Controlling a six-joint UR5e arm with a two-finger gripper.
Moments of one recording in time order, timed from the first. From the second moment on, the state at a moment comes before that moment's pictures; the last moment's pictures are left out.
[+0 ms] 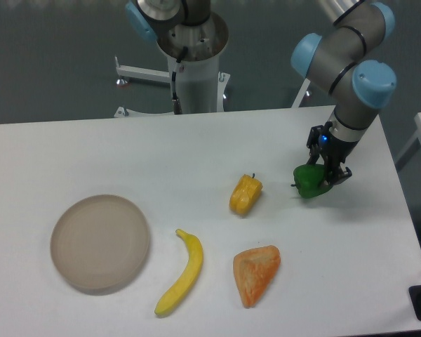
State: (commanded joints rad) arm 2.58 -2.00 -1.55 -1.18 1.42 1.95
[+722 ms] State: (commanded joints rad) arm 2.57 -2.00 -1.57 -1.19 1.43 1.90
